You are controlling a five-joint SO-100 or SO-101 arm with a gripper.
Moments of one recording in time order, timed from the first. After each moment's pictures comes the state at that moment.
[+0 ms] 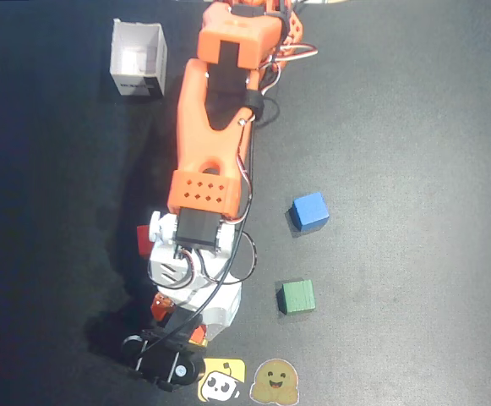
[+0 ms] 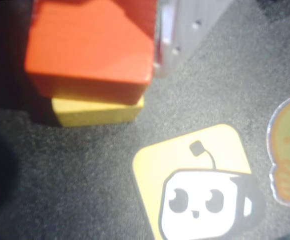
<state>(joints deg) 4.7 54.3 57.9 62.9 103.7</state>
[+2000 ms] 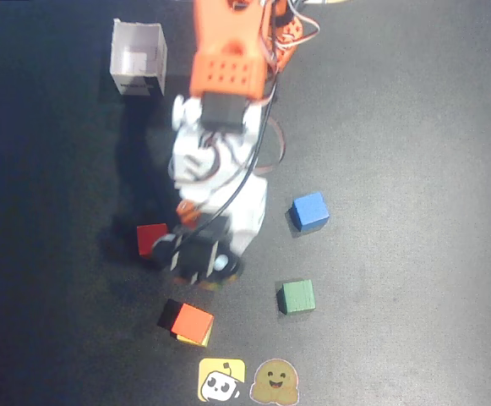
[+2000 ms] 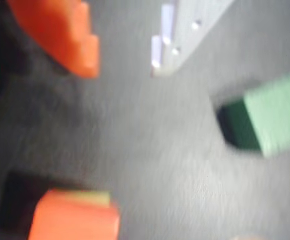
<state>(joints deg) 1.8 107.8 116.5 51.0 97.5</state>
